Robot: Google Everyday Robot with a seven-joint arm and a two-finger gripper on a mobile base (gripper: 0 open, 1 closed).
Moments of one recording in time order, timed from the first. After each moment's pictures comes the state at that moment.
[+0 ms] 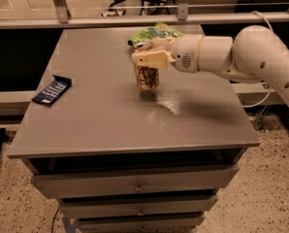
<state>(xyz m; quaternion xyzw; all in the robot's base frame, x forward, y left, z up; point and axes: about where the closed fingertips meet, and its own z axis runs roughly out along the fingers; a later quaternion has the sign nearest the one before) 0.637 -0.014 0.928 -0.38 0.67 0.35 0.54</state>
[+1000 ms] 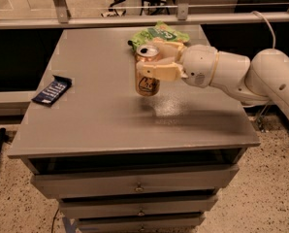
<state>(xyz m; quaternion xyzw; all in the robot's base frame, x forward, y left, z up) 0.576 -0.026 0.952 -0.43 0.54 0.39 0.61</state>
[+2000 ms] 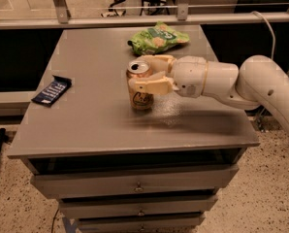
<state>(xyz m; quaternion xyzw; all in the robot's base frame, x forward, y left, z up) 0.559 -0.003 0.921 -0.46 0.54 0.39 0.59</state>
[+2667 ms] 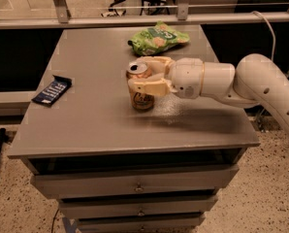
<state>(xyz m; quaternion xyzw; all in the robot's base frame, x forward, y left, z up) 0.558 0.003 0.910 -0.48 0.54 0.39 0.57</state>
